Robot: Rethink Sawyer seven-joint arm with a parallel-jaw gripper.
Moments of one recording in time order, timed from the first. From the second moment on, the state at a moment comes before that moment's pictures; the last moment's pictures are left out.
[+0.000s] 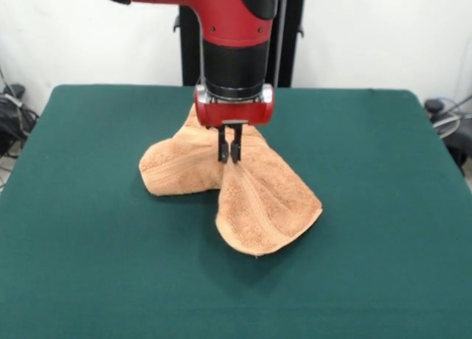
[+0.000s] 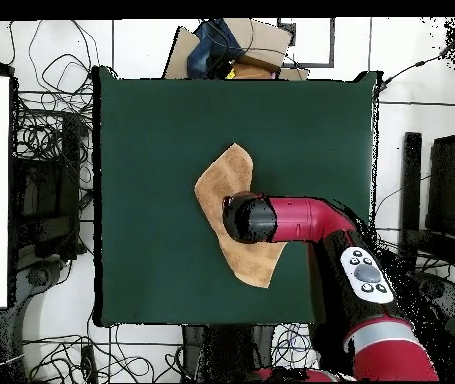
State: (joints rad) arm -0.47 -0.62 0.24 1.73 -0.37 0.45 1.62
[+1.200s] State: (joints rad) arm -0.48 -0.80 0.24 1.74 -0.28 0.60 1.62
